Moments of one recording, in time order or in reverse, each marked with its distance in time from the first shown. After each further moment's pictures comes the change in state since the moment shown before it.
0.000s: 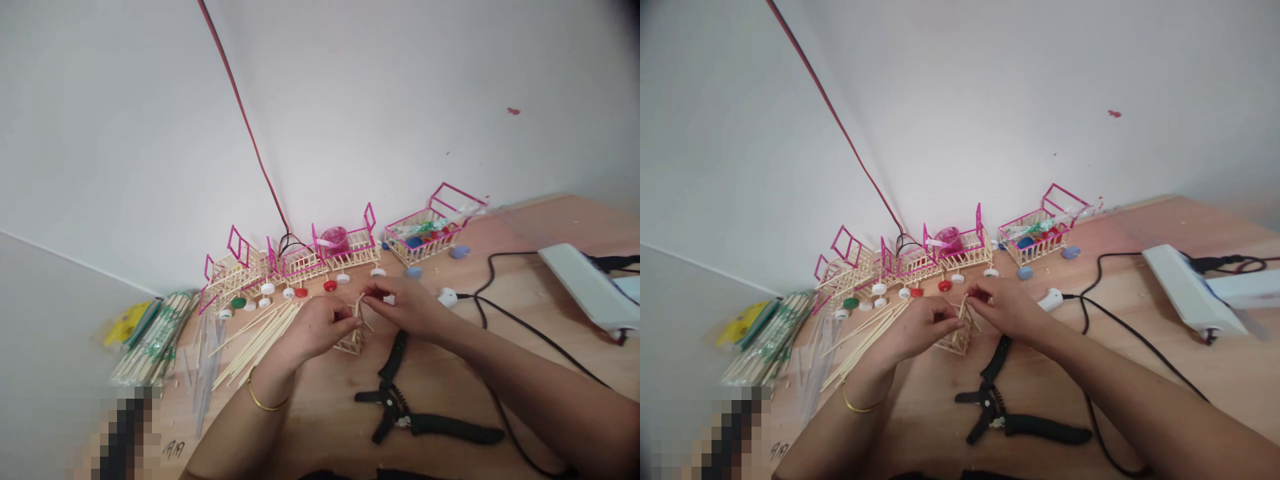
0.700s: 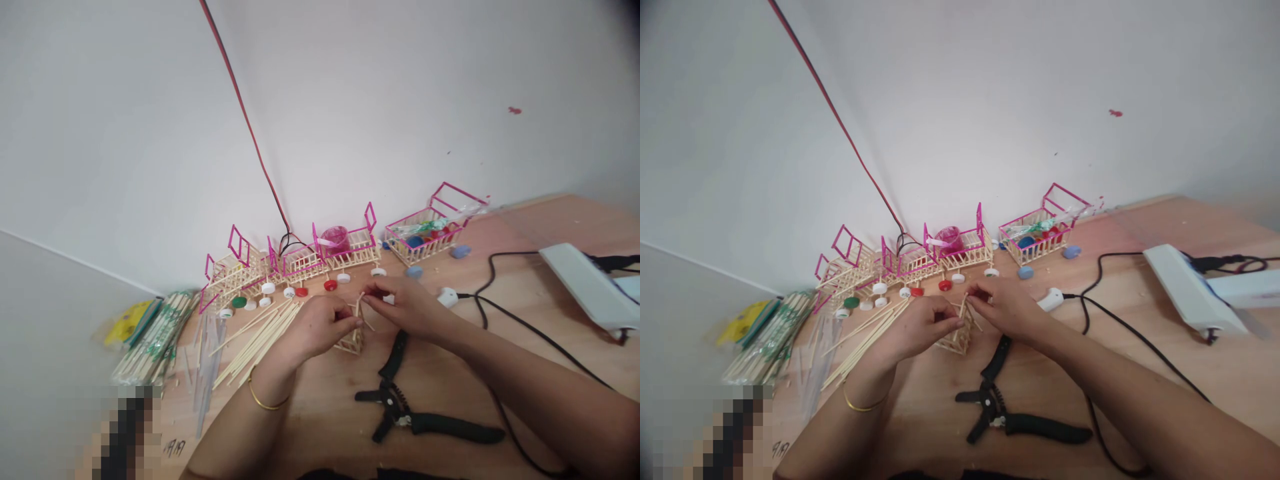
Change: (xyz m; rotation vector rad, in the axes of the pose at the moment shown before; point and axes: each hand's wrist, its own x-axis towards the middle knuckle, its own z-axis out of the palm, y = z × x) left_hand 0.000 0.000 0.000 0.015 0.005 0.014; right_hand 0.001 -0.001 0.001 -0.014 0.009 -0.009
